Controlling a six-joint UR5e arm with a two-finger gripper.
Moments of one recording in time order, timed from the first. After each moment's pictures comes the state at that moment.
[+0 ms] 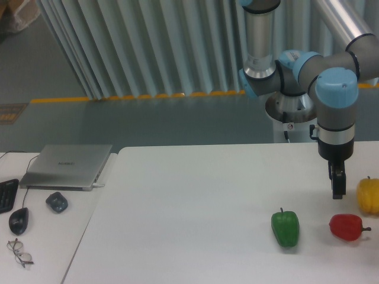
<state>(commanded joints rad) 2.45 -1.82 -1.57 -1.27 1.61 1.89</state>
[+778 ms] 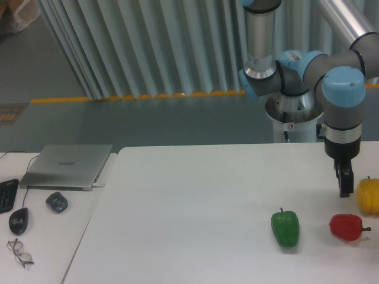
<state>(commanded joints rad) 2.47 -1.81 -1.59 -1.27 1.63 1.88</state>
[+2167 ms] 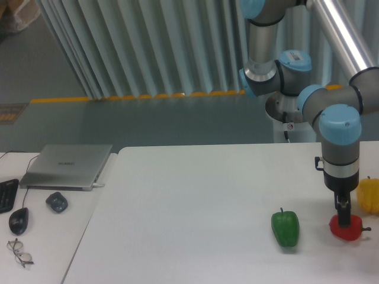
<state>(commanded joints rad) 2.44 -1.99 -1.57 -1.10 1.71 1.95</state>
